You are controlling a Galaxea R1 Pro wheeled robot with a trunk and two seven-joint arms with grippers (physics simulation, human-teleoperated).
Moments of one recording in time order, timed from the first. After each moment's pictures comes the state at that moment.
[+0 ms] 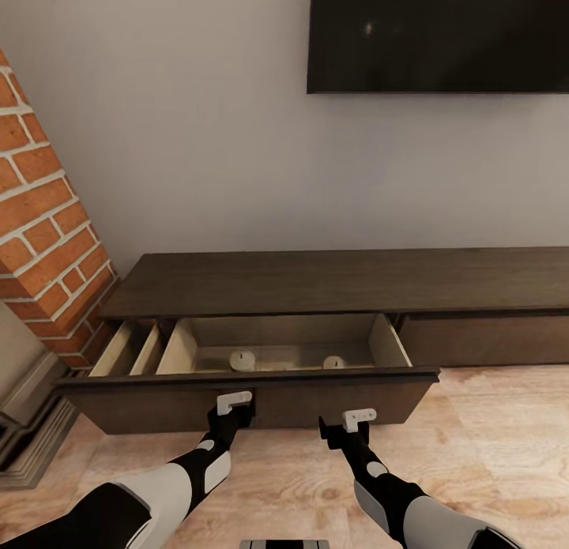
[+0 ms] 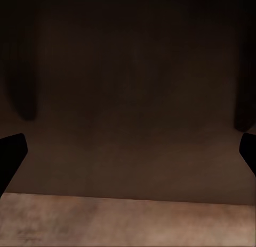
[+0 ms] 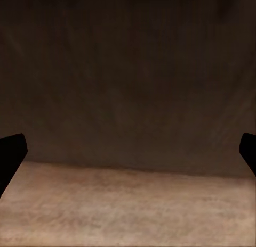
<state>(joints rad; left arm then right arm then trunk) -0.81 -0.17 -0.41 0.04 0.55 -0.45 0.03 -0.67 0.06 0.76 -0.18 -0.63 -0.41 -0.09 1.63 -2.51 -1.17</state>
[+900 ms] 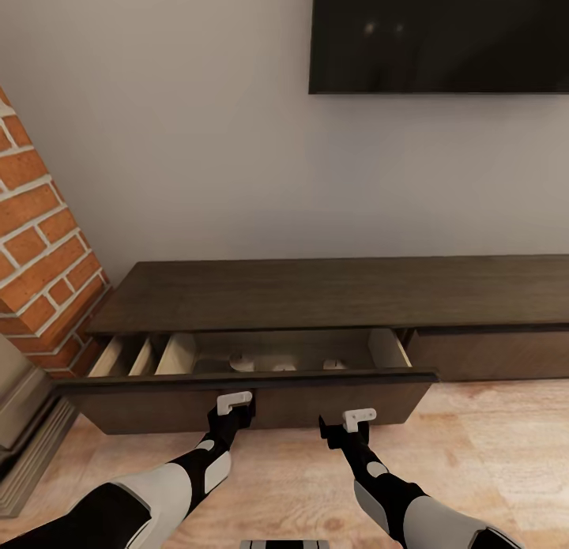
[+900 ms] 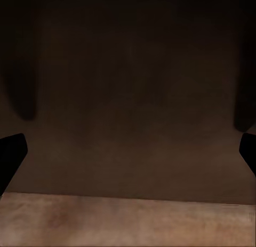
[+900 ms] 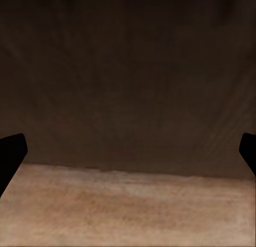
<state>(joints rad) -0.81 -0.17 -0.41 0.04 0.55 -0.44 0.03 -0.67 0.06 0.76 -0.18 -0.63 -0.42 -0.09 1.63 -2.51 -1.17</state>
